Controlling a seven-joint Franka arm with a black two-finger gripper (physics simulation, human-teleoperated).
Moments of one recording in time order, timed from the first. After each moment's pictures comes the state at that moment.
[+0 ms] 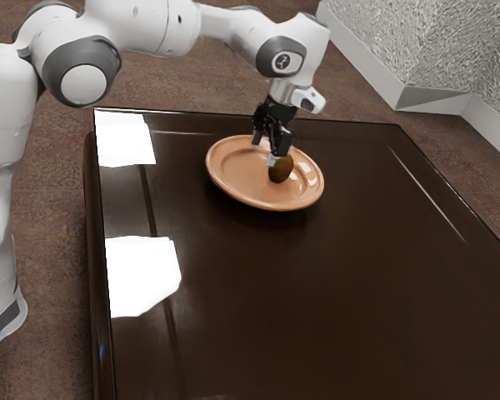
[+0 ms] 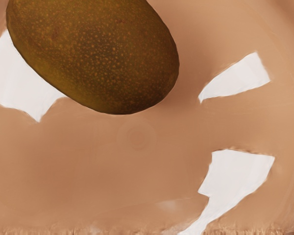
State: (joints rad) arm 0.04 0.24 0.22 -1.54 -0.03 1.65 0.16
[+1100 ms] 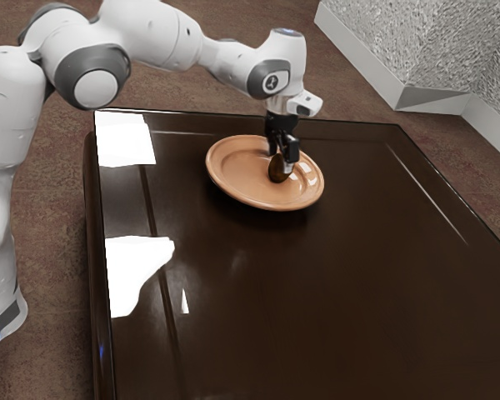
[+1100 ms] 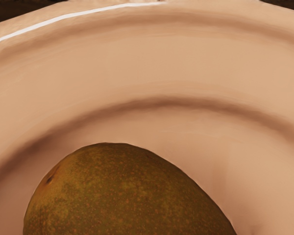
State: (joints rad) arm 0.04 0.29 0.28 -1.67 -0.27 2.08 0.32
